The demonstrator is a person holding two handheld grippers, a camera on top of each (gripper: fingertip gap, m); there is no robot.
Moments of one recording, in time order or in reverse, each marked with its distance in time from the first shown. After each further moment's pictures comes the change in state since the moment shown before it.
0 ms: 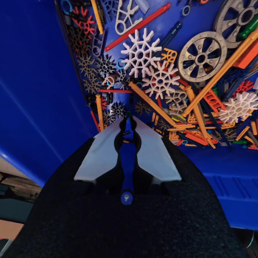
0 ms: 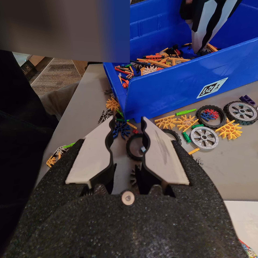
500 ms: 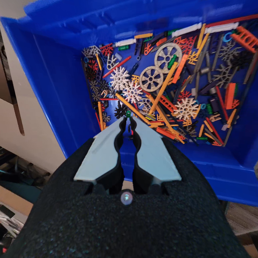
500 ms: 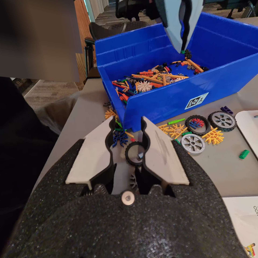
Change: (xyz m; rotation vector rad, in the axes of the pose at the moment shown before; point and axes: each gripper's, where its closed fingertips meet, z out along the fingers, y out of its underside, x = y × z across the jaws) left arm 0.036 -0.020 -0.071 0.206 -0.177 0.044; right arm 0.002 -0.023 -0.012 0.074 0.051 -0.003
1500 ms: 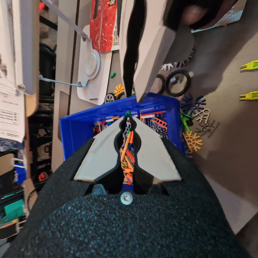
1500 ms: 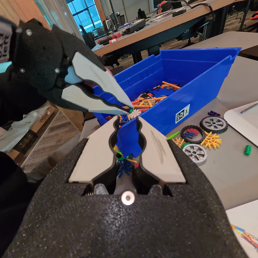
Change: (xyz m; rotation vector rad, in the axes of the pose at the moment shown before) left arm 0.103 -0.109 -0.049 0.396 -0.368 0.127; right arm 0.017 -0.041 0.000 0.243 0.118 0.244
